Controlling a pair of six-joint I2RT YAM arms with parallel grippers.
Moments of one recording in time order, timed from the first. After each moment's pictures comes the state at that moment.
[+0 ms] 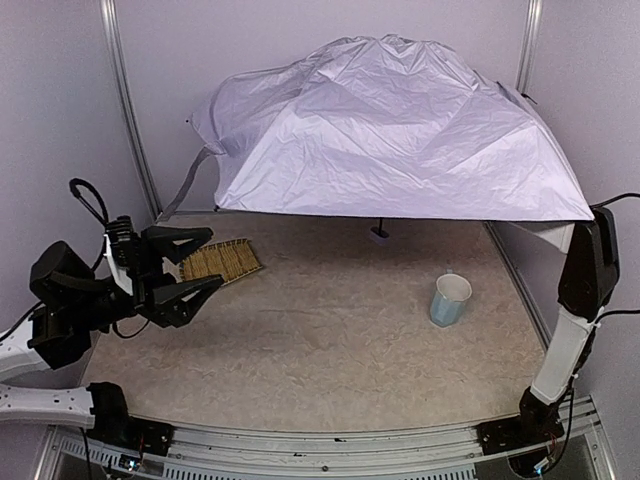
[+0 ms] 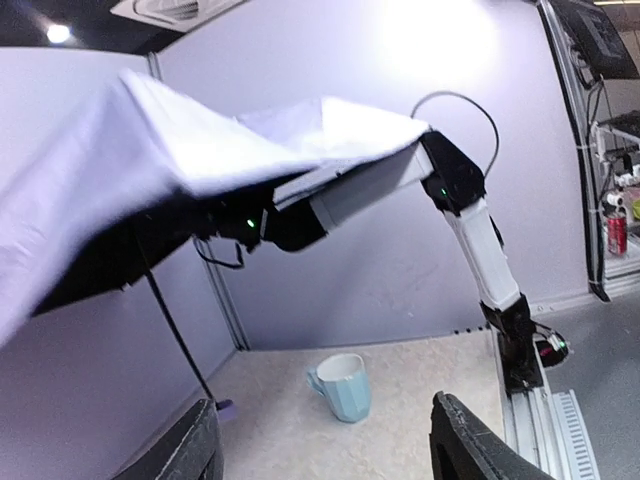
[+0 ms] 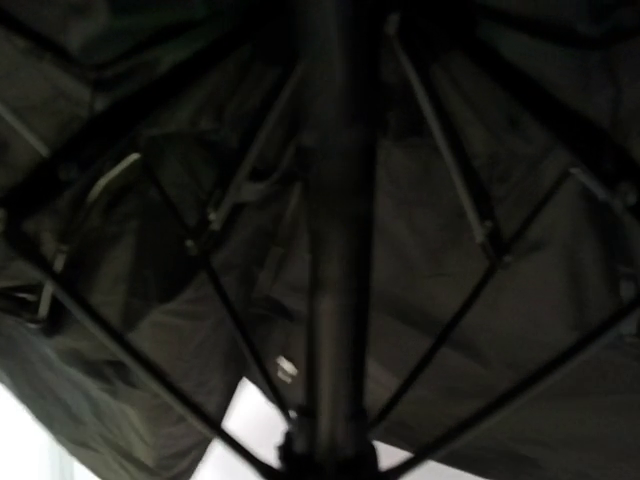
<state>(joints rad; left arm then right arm) -1.00 0.68 0.61 0.31 0.28 0.22 0.51 1.81 1.61 0.71 -0.14 0.06</state>
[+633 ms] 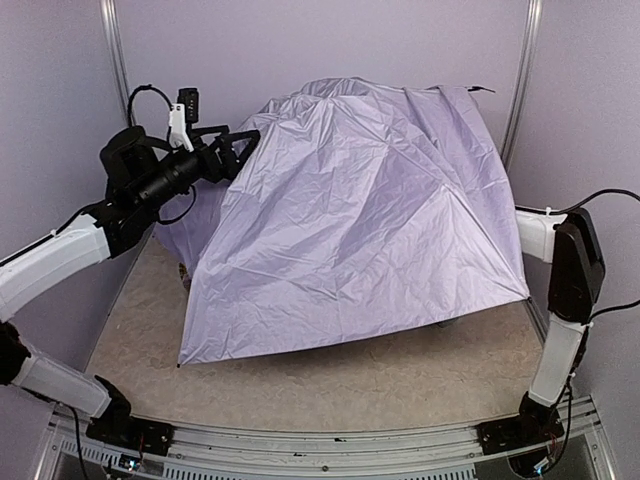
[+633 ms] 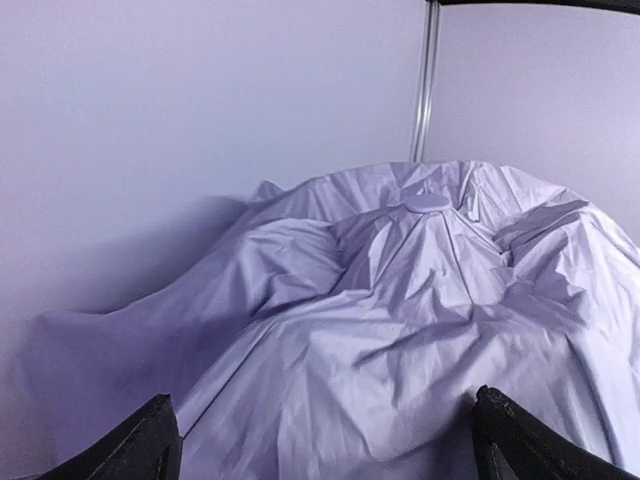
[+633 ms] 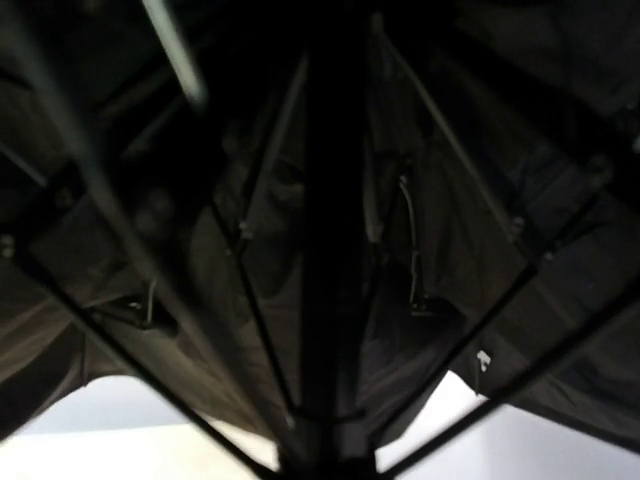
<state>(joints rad) -0.52 1.26 1.14 0.36 0.21 -0.16 0.67 1.84 1.54 0.58 -0.43 -0.11</state>
